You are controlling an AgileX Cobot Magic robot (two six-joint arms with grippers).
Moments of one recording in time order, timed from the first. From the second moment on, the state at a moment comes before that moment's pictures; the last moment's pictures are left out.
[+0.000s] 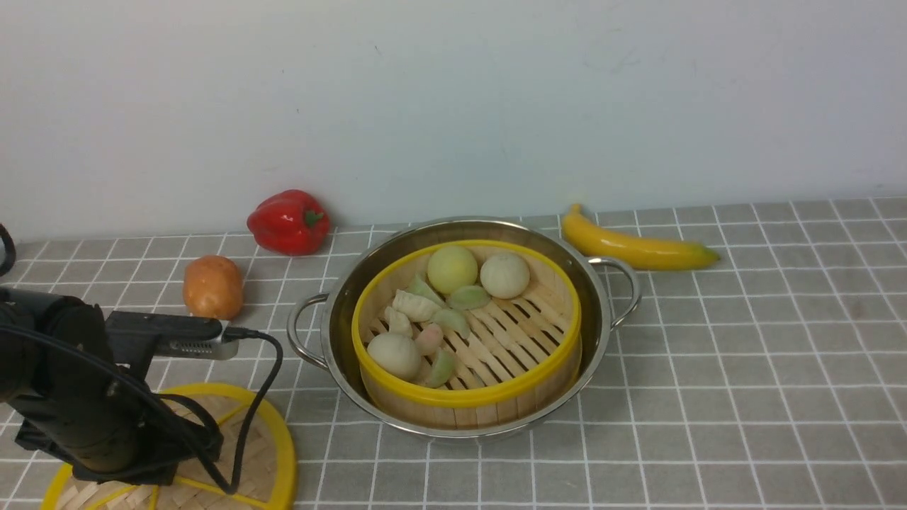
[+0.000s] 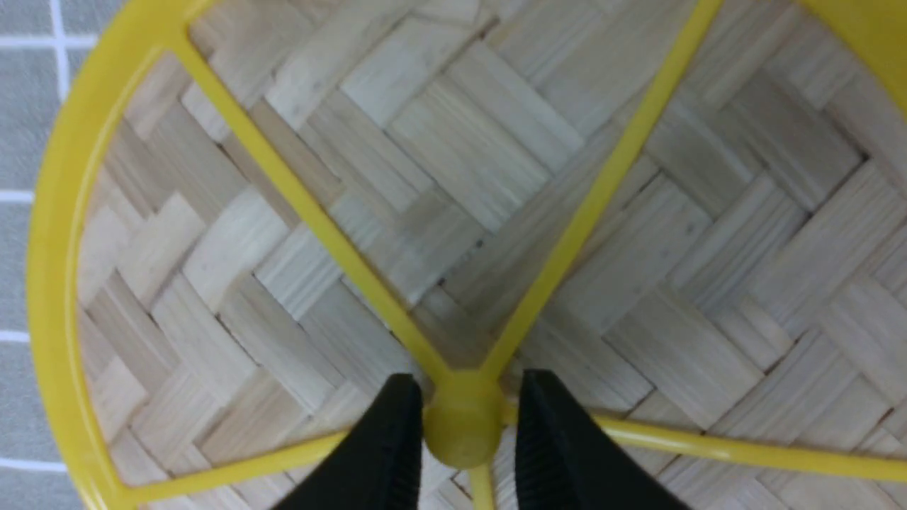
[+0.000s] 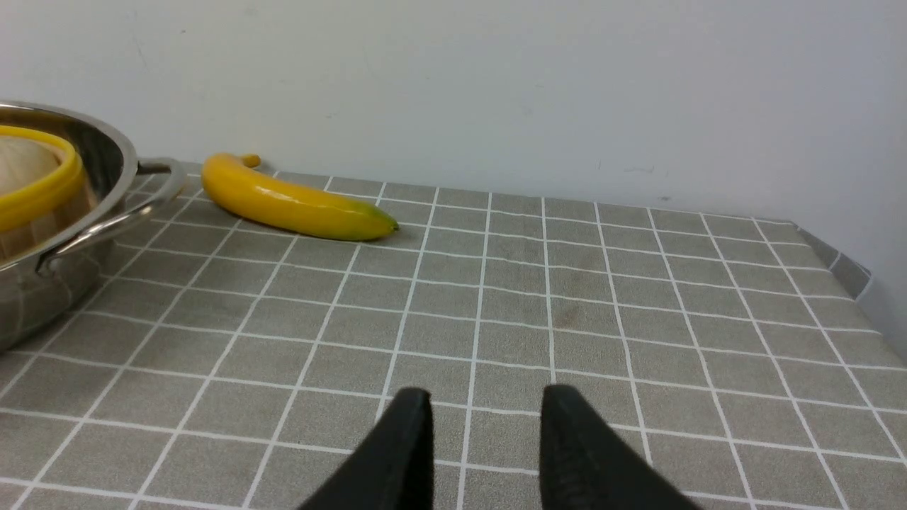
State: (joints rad) right arm -0.02 0.00 0.01 0.04 0.34 -0.03; left arm -0.01 1.59 -0.76 0.16 0.67 -0.11
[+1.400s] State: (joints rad) right arm -0.02 0.00 0.01 0.04 0.34 -0.03; left arm -0.01 1.33 -0.99 0.09 0.96 0.07
